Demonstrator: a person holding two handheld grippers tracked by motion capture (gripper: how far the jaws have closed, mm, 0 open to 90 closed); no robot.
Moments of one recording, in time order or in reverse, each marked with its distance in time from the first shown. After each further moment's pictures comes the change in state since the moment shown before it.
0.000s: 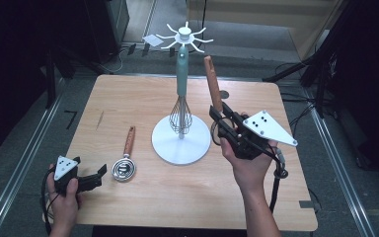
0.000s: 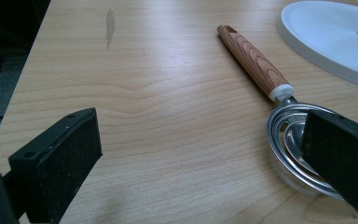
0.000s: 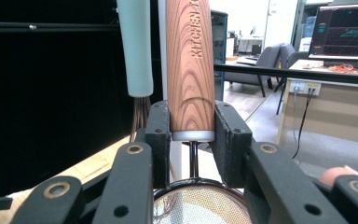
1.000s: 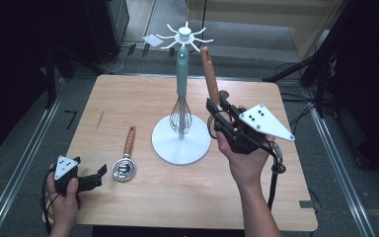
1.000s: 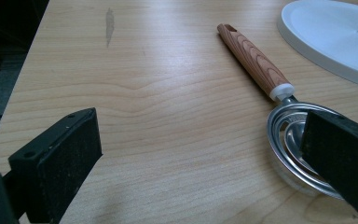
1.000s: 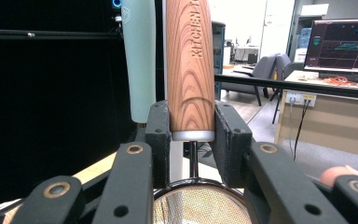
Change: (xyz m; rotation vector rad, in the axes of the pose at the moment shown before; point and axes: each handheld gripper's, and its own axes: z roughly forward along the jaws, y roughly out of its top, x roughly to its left) left arm 0.000 0.000 0.001 0.004 -0.001 0.000; right arm 0.007 0.013 0.009 -0.026 -0.009 -0.023
